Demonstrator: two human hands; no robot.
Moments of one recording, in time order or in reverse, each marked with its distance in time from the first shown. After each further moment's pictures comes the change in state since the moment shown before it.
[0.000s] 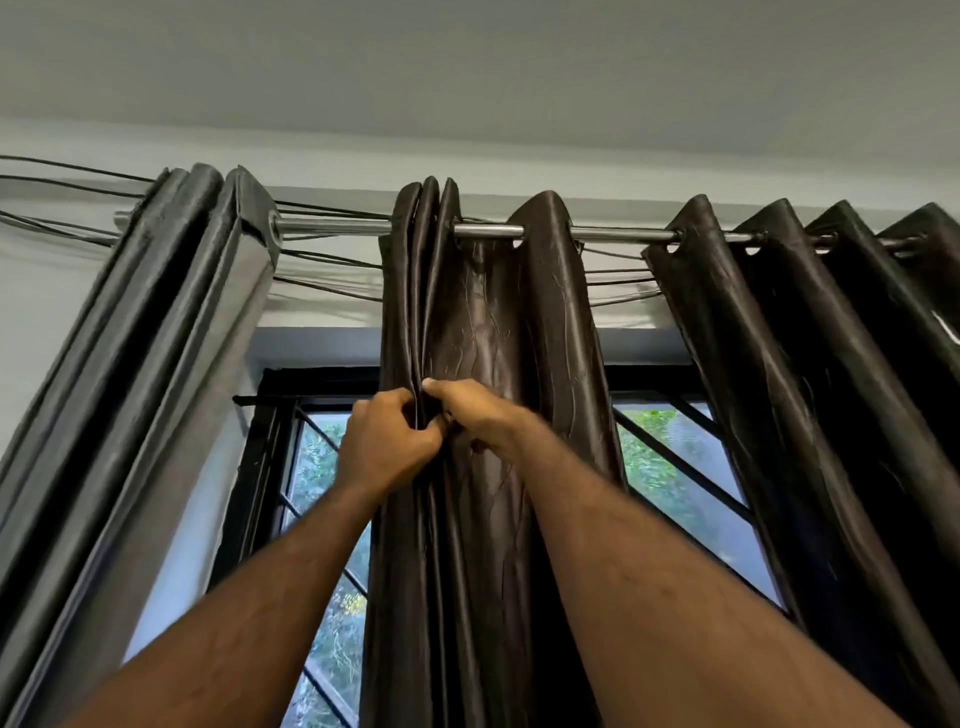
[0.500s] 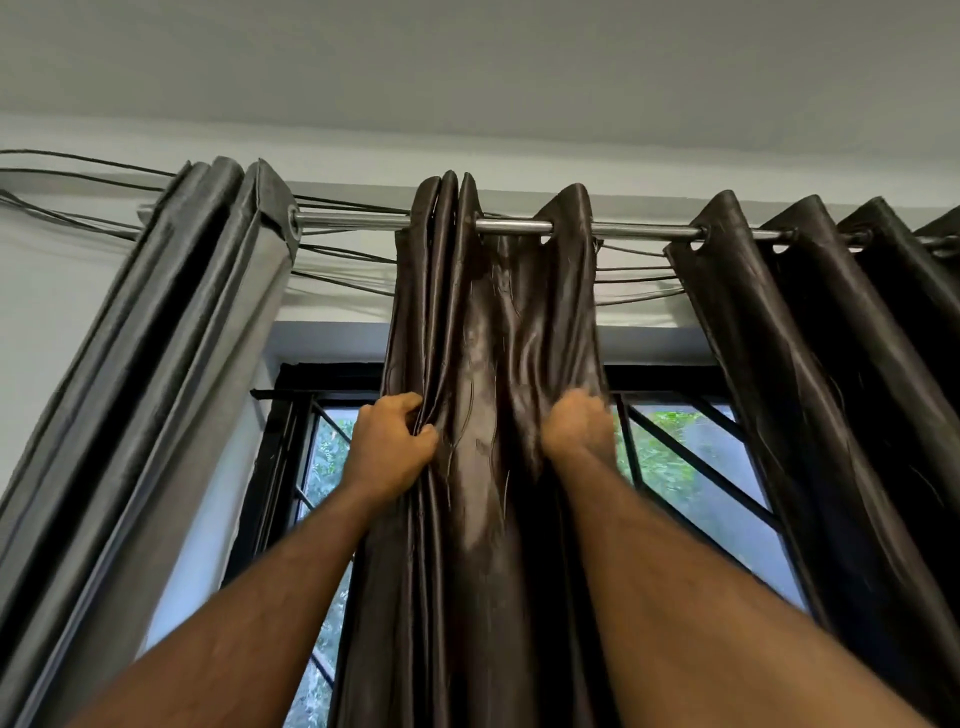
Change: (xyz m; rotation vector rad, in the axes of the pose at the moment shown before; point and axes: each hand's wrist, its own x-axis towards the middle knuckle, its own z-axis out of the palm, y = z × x) left_hand -0.004 -0.016 0.002 -0.012 -0.007 0.008; right_hand -0.010 0.059 -0.034 -0.507 0.664 0.214
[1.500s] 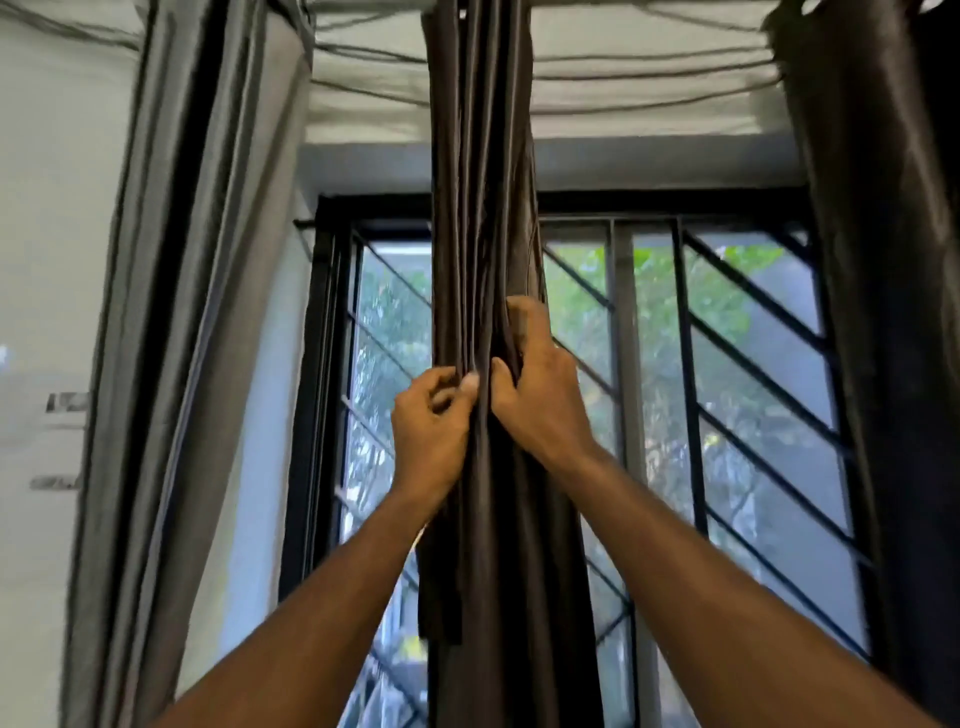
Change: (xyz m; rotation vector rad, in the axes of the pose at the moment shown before) left_hand -0.158 -0.013 0.034 -0.551 0.148 -0.350; right_hand -0.145 0.037 0.060 0.605 -0.105 -0.528
